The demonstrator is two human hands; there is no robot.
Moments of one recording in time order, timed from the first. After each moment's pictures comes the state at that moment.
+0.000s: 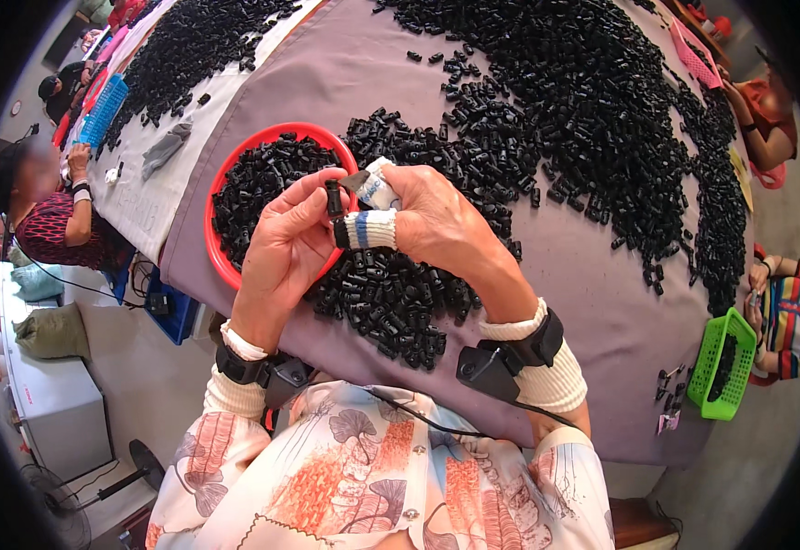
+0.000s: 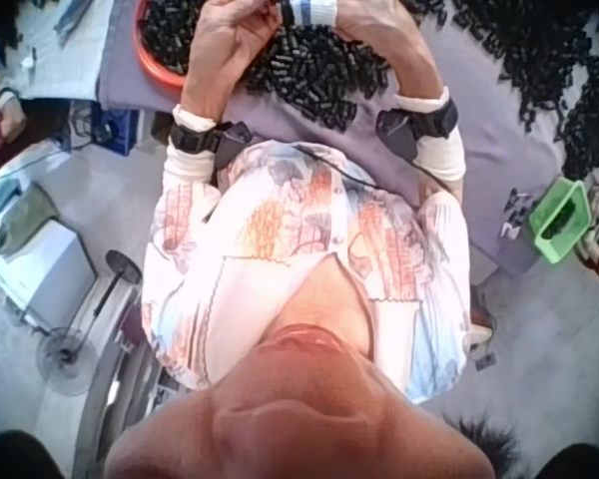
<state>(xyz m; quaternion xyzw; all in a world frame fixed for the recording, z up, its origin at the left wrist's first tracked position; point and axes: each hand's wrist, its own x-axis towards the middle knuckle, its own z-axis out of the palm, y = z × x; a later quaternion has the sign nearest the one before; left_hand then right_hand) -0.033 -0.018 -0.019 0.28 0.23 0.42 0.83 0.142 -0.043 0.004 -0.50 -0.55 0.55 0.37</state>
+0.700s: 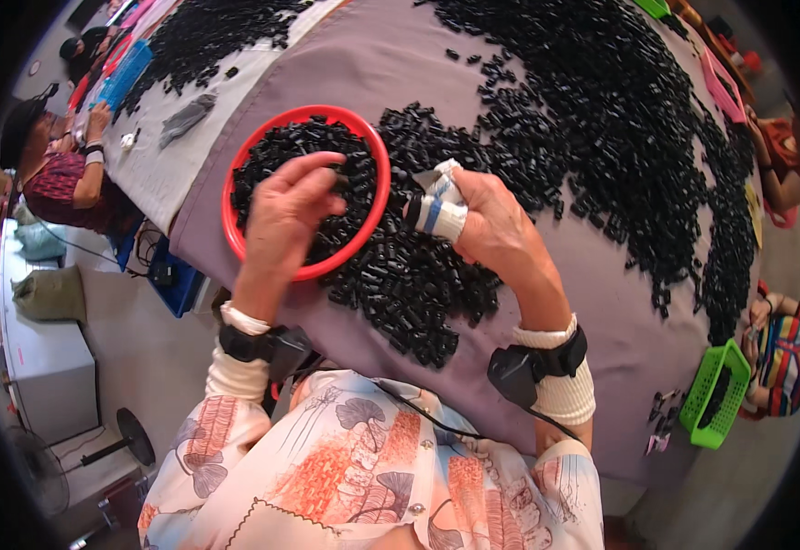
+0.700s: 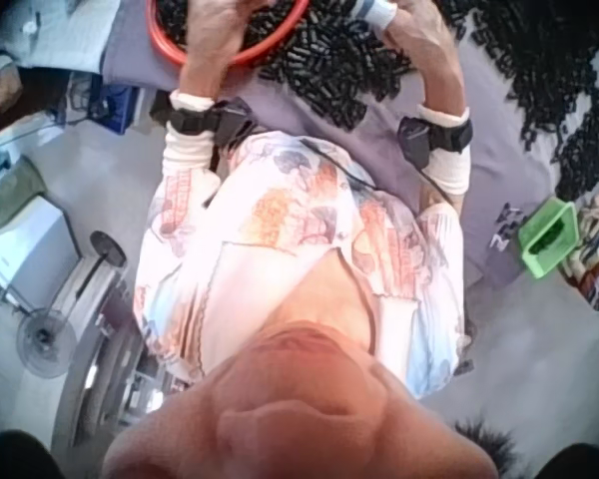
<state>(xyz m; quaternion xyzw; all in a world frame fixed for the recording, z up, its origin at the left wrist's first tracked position) -0.060 -0.006 -0.028 0.39 0.42 0.47 0.67 0.153 -0.050 -0.004 -0.55 -0.56 0.51 0.36</state>
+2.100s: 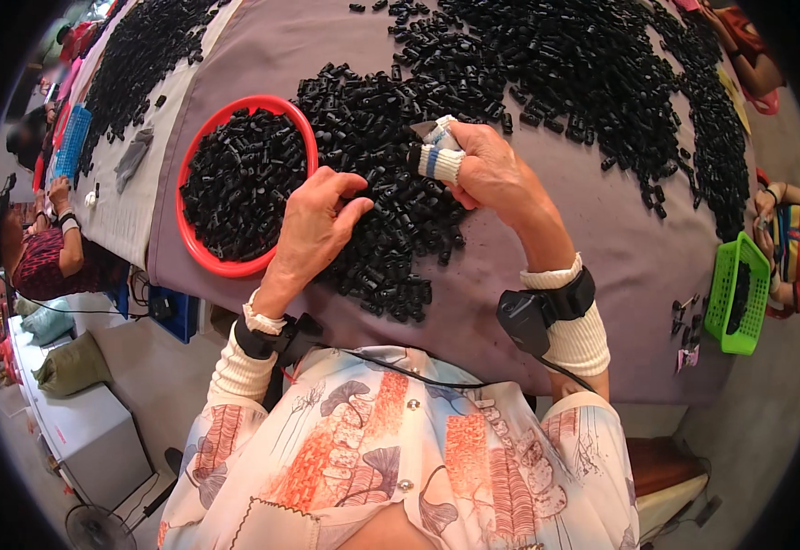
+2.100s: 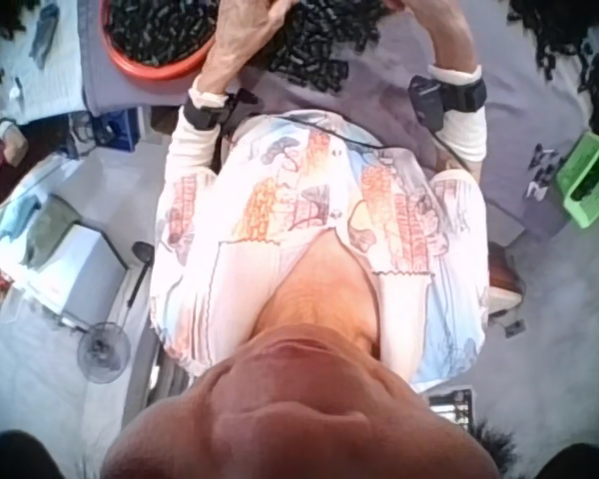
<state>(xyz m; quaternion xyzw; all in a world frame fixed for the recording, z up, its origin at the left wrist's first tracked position) -0.005 -0.034 -0.083 0.85 0.37 0.25 0.28 0.210 -0.084 -0.042 -0.62 -0.45 0.51 0.38</state>
